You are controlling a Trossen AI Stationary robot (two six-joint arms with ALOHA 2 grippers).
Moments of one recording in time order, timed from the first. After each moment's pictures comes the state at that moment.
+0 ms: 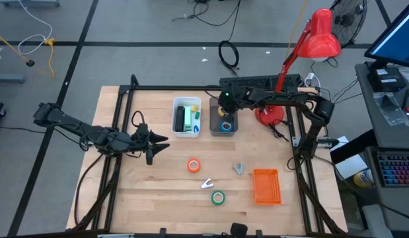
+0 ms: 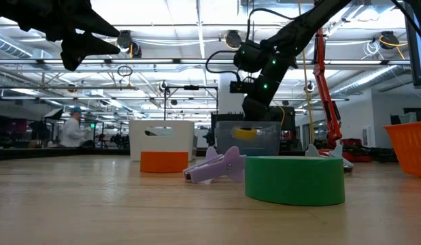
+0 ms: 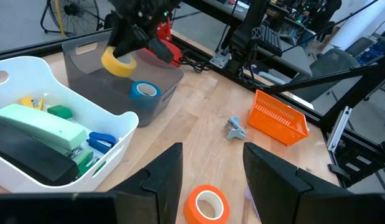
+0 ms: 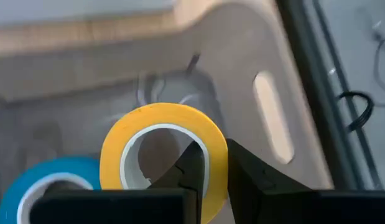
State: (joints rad) left arm -0.35 0.71 0.41 0.00 -0.51 -0.57; right arm -0.50 1.78 1.17 -0.37 0.10 -0.30
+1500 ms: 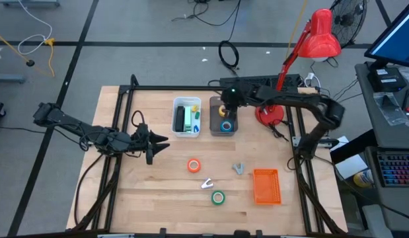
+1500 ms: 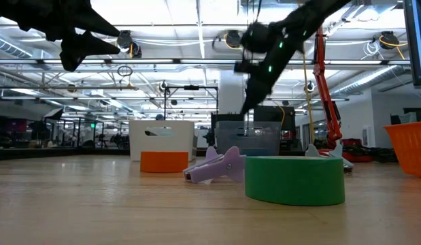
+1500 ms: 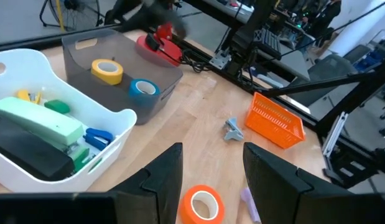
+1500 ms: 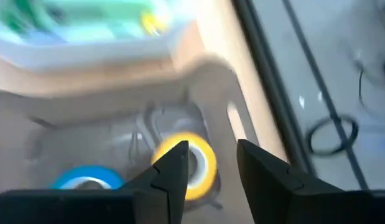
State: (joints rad) left arm -0.35 0.71 0.41 0.01 -0.51 -0.61; right arm -0.48 1.64 1.17 -0.39 0.07 -0.31
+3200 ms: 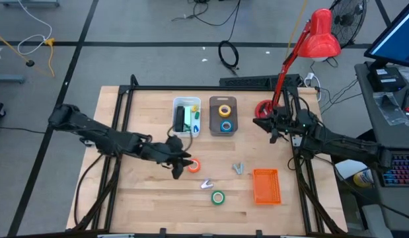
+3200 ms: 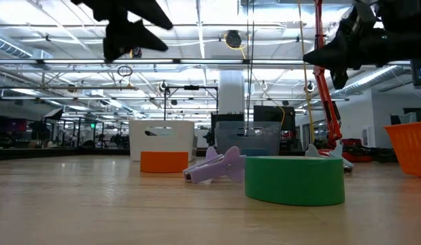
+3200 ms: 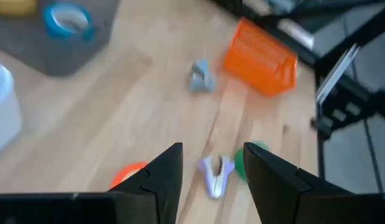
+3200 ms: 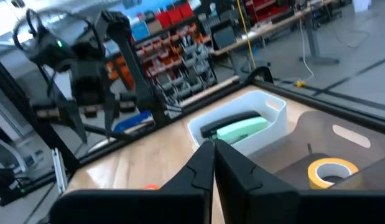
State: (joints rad) left arm -0.30 1.33 0.87 -0.14 -0.24 -0.72; right arm -0.43 0.45 0.20 0.23 -0.23 0.40
